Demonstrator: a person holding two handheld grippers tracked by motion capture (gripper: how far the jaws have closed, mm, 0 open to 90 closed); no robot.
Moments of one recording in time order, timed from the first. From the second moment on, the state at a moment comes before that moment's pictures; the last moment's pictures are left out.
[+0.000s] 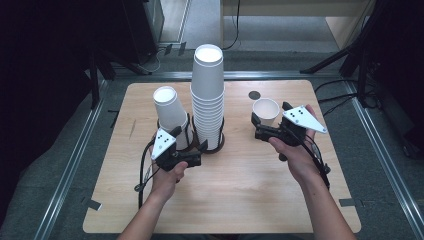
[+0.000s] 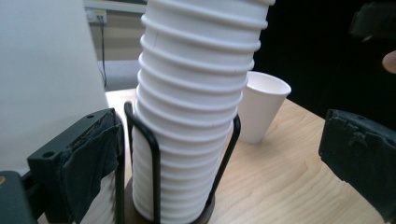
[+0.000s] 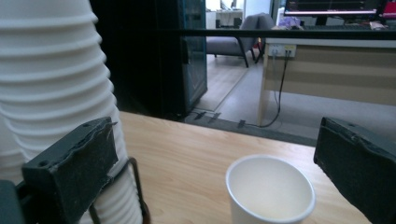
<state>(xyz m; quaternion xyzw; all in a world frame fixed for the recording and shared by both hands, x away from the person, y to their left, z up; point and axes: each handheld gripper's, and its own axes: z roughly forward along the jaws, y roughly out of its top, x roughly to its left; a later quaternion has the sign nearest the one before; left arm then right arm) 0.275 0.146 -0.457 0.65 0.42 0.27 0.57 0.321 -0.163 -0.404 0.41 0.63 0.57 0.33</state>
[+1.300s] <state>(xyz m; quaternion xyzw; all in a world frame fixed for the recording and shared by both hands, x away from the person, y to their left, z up) 0.323 0.100 -0.446 0.62 0.45 0.33 0.55 0.330 -0.077 -0.335 0.33 0.65 0.63 0.26</state>
